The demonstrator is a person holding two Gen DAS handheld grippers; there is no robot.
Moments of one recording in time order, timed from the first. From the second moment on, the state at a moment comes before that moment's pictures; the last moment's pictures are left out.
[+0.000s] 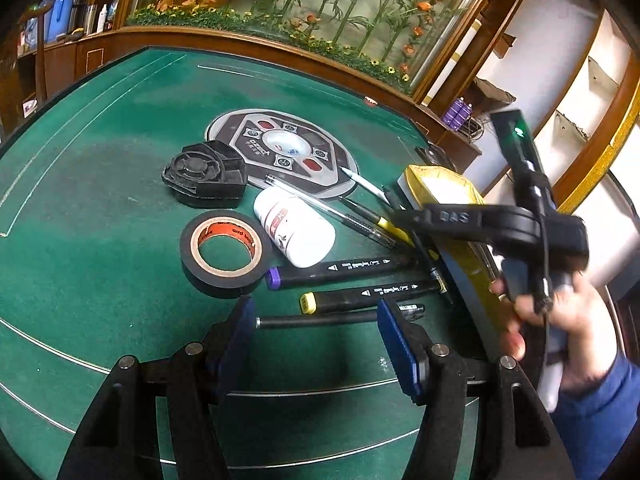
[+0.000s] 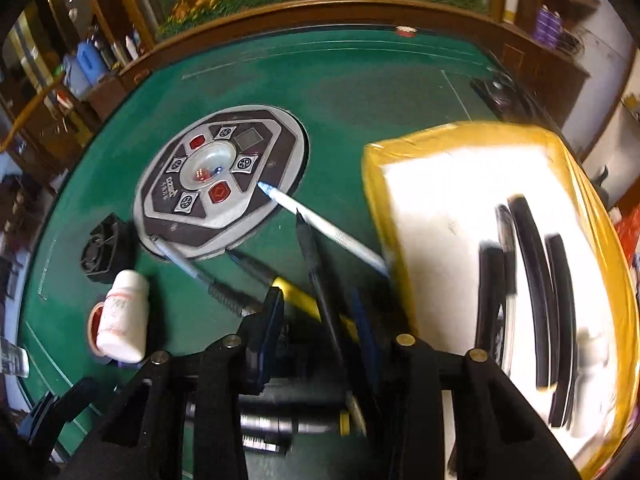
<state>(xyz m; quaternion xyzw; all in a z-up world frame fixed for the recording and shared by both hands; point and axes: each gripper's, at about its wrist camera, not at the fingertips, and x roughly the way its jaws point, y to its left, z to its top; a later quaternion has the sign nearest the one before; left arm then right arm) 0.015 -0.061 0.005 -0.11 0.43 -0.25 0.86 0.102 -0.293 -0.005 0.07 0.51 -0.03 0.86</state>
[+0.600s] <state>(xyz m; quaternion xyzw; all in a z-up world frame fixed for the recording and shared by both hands) 0.017 -0.061 0.005 -0.12 0.44 -0.26 0.85 0.116 -0.246 0.016 -0.01 0.52 0.05 0.85</state>
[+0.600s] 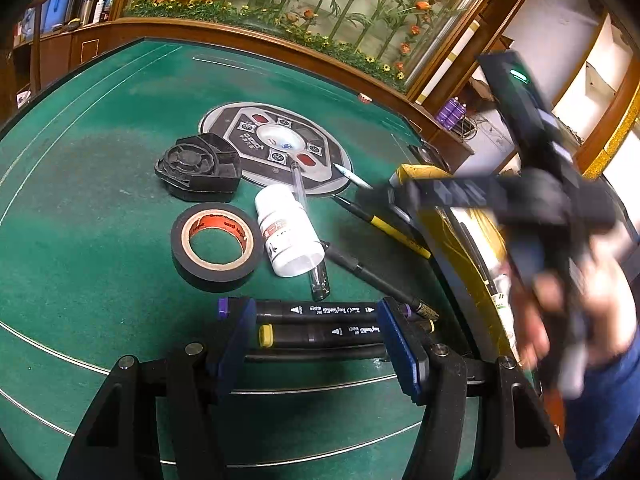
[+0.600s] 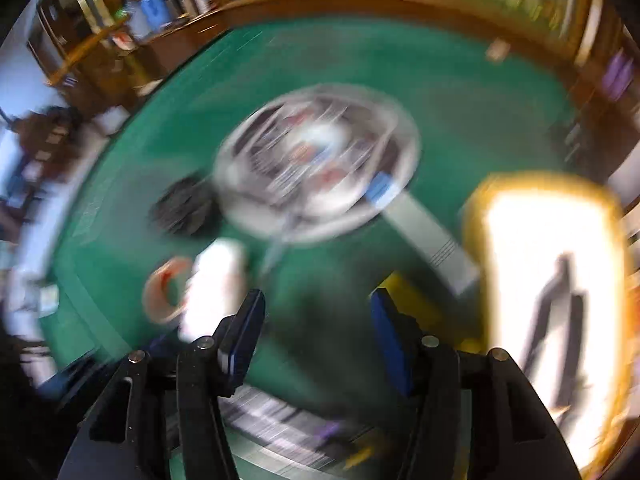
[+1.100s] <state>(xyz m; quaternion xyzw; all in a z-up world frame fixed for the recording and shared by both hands) 0.015 -0.062 0.006 -0.12 0.44 -0.26 0.86 0.150 -0.256 -0.020 0.03 0.58 0.04 0.81</state>
